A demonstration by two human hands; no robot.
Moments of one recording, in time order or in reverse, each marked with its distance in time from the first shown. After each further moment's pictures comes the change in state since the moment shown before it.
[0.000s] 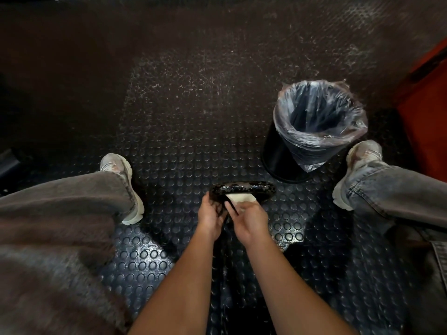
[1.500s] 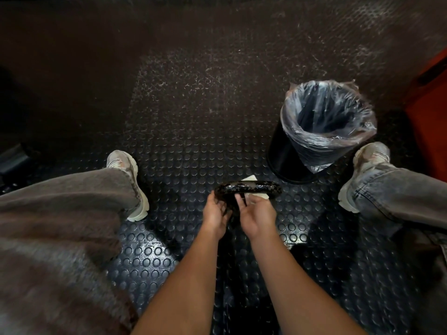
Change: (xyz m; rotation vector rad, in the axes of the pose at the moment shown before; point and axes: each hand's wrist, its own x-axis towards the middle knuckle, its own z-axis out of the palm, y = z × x) left_hand -0.003 0.001 0.000 0.055 0.004 0.007; right_hand 0.013 -0.006 0.005 0.132 -0.001 -0.033
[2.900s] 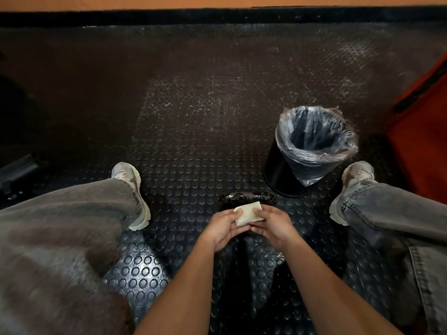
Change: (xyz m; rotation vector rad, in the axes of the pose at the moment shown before) left_hand -0.052 0.016 0.010 0.109 -0.278 -0.105; right_hand -0.014 -0.059 -0.029 -0.863 -0.121 -0.035
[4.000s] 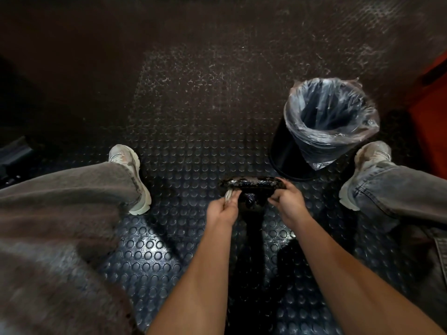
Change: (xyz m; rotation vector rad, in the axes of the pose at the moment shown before) left_hand 0.010 0.002 0.007 -0.912 0.486 -0.042; right_hand 0.051 -0.005 -0.018 0.026 0.125 -0.103
